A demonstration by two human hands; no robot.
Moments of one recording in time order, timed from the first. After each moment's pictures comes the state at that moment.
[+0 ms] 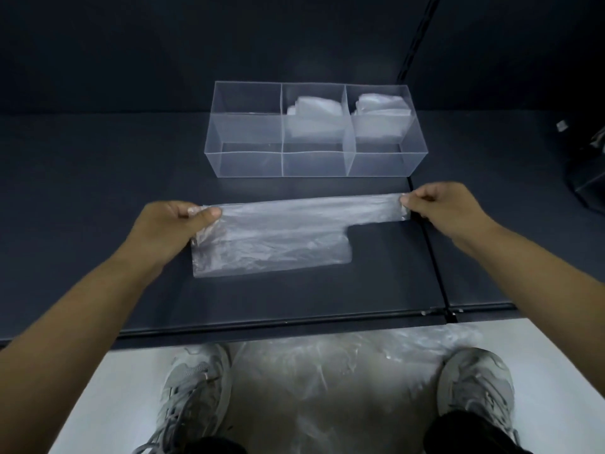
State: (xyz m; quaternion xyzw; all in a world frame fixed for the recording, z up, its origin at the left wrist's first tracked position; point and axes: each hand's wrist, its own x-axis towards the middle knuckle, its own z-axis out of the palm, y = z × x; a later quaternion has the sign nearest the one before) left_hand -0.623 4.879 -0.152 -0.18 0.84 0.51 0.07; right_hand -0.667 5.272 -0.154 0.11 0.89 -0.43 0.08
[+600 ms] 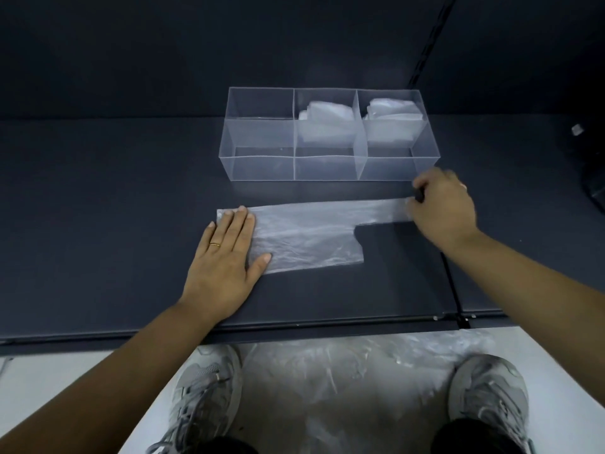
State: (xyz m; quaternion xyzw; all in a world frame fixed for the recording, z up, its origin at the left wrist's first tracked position) left_hand -0.584 4.914 -0.200 0.08 0.99 0.06 0.03; right_hand -0.671 5.235 -0.147 0.10 0.98 -0.18 -0.02
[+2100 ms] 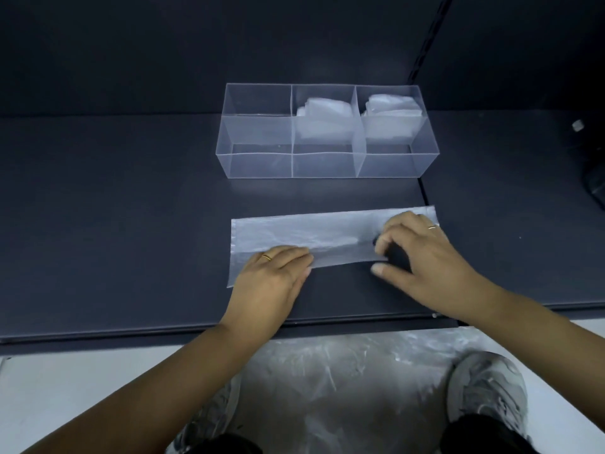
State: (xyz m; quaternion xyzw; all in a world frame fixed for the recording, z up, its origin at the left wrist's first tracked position) left_hand -0.558 4.980 -0.175 0.21 0.95 0.22 -0.11; right_hand -0.590 5.225 -0.131 -0.20 0.95 -0.23 0.07
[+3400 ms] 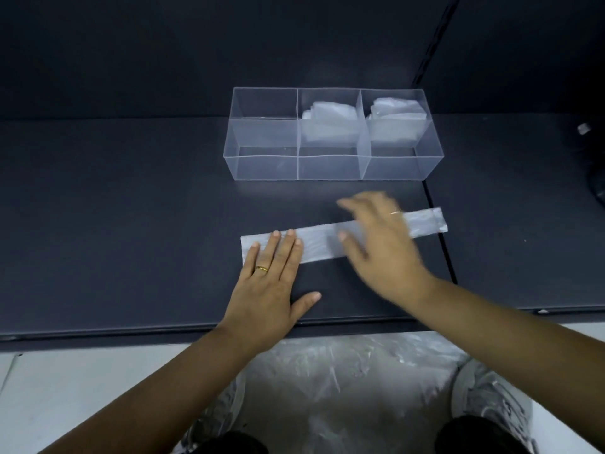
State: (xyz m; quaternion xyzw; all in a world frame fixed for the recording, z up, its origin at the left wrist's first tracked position) left_hand -0.550 4.966 -0.191 0.17 0.98 0.03 0.08; right_hand -0.606 5.164 -0.148 -0.18 0.95 -0.25 -0.06
